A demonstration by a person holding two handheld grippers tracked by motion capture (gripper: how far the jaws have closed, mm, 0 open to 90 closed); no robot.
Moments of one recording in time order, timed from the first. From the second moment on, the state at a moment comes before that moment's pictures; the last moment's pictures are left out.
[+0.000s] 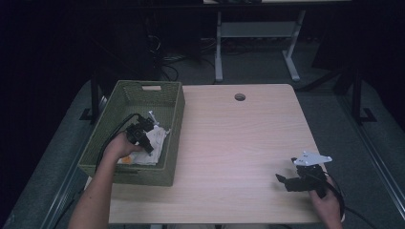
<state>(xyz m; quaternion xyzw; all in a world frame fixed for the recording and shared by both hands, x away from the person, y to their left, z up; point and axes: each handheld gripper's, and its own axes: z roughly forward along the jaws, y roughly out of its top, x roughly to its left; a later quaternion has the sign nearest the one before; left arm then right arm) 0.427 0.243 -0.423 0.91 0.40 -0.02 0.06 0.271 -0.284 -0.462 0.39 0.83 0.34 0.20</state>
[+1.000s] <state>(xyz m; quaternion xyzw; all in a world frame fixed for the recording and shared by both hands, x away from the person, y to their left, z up) 0.383 0.272 -0.360 0.84 0.45 0.03 0.30 0.269 -0.280 -0.459 0.39 0.83 0.34 0.20</state>
